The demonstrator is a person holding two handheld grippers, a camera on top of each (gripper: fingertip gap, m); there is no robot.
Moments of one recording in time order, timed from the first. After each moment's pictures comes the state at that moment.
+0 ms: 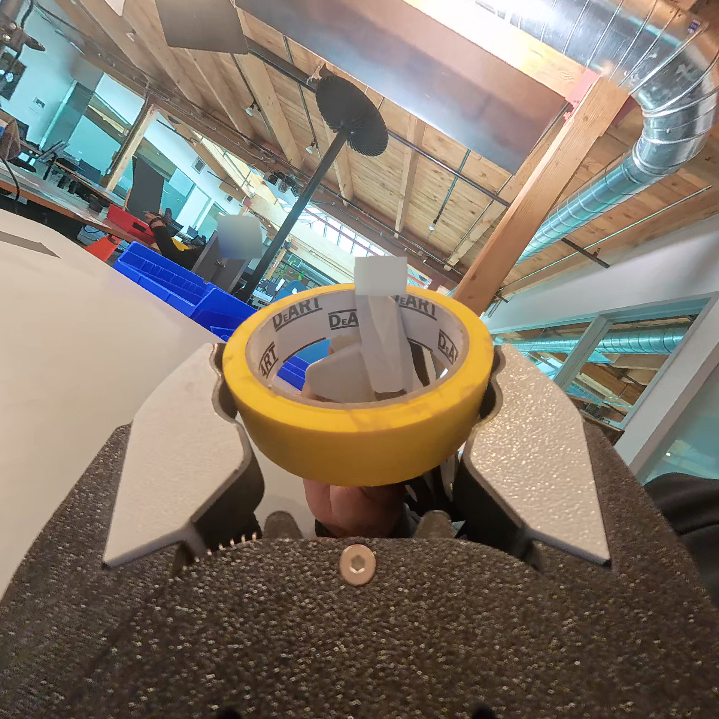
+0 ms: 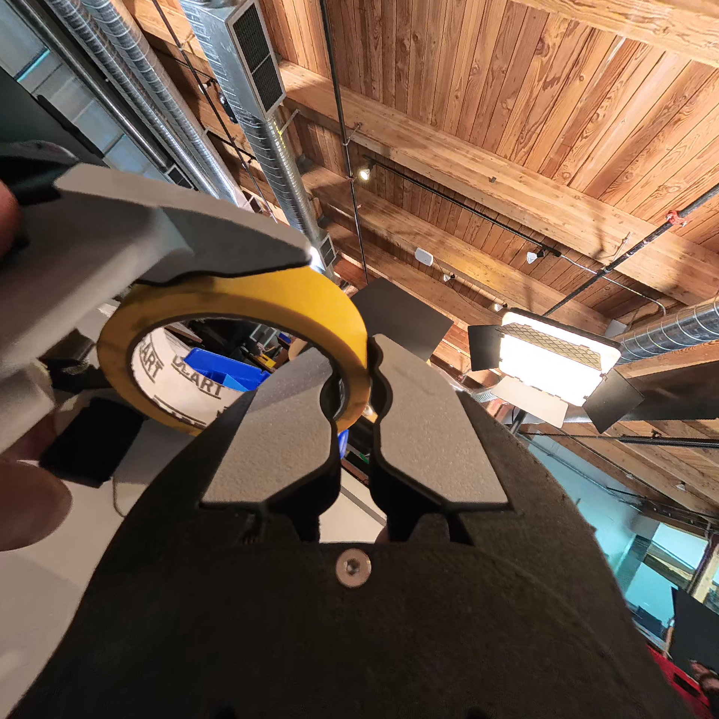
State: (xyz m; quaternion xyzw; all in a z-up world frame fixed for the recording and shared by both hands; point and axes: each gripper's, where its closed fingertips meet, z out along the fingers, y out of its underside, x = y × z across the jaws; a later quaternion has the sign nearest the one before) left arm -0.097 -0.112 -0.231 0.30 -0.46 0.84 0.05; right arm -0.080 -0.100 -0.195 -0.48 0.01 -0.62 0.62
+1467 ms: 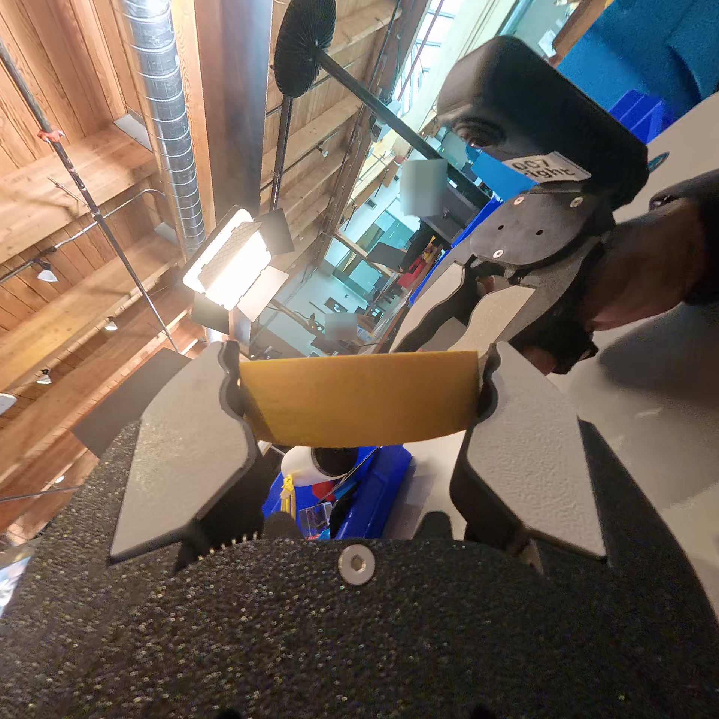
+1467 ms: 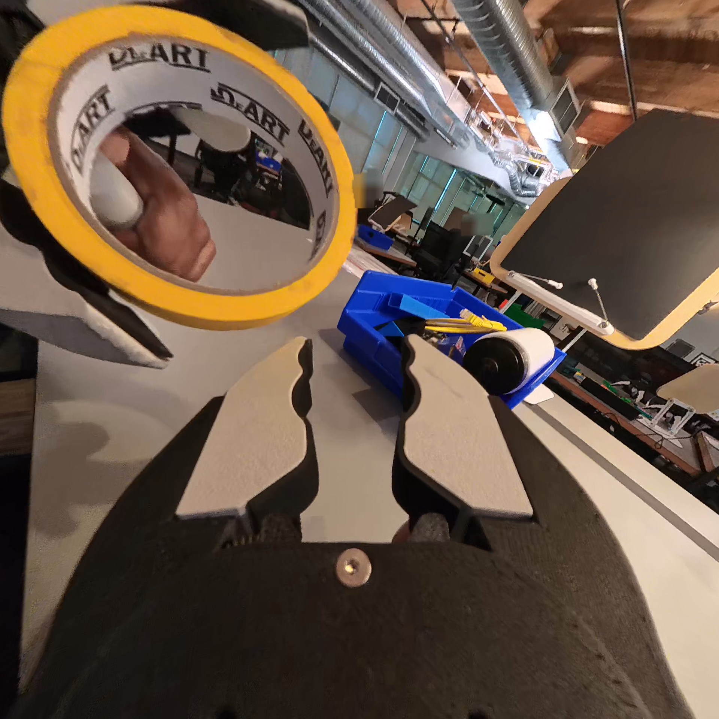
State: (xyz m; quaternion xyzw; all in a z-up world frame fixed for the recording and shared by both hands) left arm -0.112 -0.063 -0.219 -0.06 -0.62 0.50 -0.60; right arm -0.057 -0.060 -0.266 -0.69 0.02 -0.32 0.65
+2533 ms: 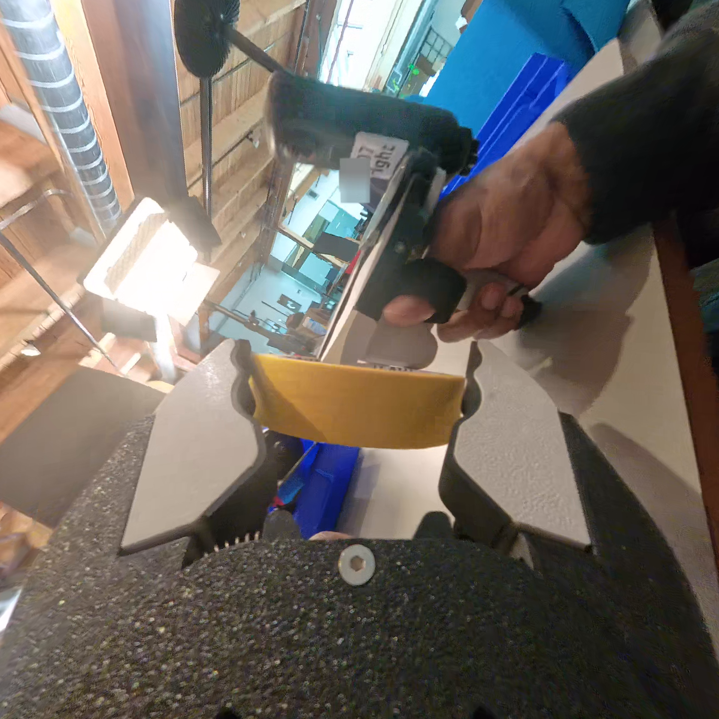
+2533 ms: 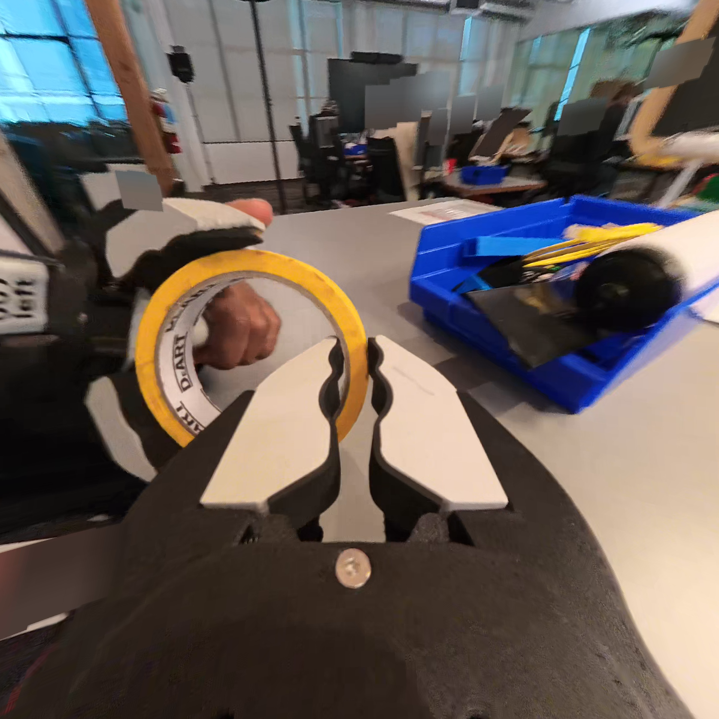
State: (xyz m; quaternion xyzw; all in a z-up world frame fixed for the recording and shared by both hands) left arm -0.100 -0.089 -0.274 -0.10 -0.67 0.48 -0.55; right arm -0.052 -0.056 -0.280 -0.73 0.10 -0.09 0.67
